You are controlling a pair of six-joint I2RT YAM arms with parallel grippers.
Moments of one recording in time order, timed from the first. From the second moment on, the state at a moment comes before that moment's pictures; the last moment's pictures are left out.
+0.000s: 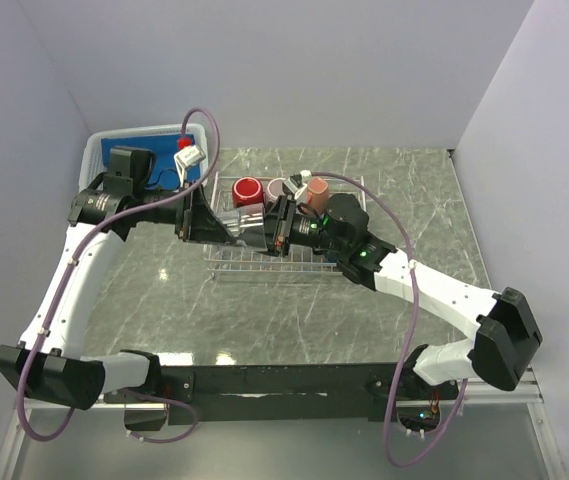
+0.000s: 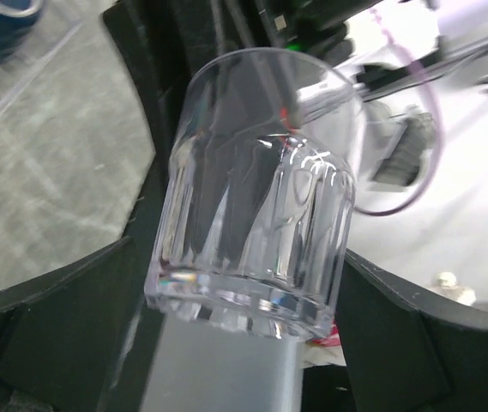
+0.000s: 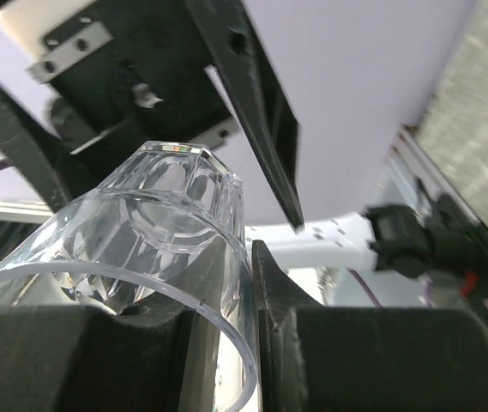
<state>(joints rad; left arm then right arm) -0.20 1.24 1.43 -0.96 1.27 -0.17 0.81 1.33 1.00 0.36 -0.57 1.43</state>
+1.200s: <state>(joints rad) -0.10 1.23 1.36 -0.29 1.42 -0.83 0.82 1.50 1.04 0.72 -0.56 1.62</state>
